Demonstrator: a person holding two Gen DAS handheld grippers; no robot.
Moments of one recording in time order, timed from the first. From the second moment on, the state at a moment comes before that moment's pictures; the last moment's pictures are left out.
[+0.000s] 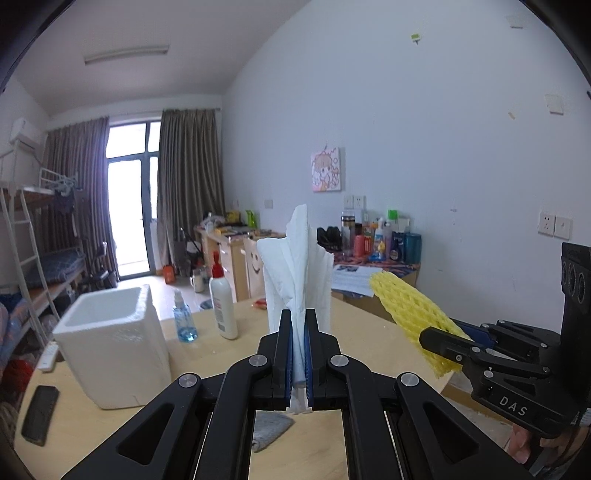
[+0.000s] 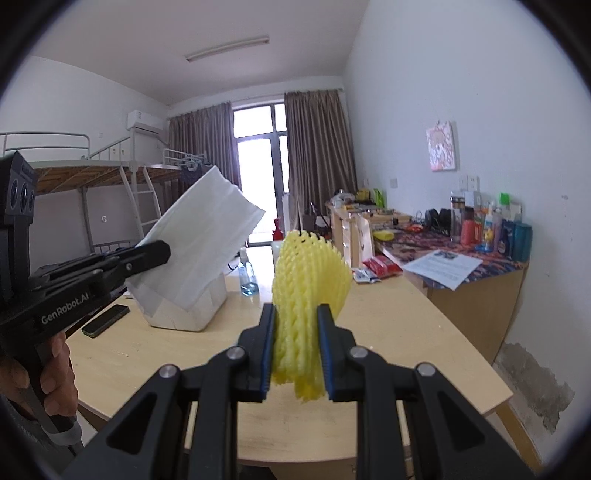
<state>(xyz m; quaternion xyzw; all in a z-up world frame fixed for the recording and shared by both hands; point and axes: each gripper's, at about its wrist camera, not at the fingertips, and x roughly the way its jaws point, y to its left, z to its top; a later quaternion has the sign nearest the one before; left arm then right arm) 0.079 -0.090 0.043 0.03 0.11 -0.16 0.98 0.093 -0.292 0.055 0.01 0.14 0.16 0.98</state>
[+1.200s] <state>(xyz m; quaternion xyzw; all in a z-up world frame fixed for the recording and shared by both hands) 0.031 0.051 0.030 0.00 0.11 0.07 0.99 0.095 -0.146 0.063 -0.02 0.11 0.35 0.93</state>
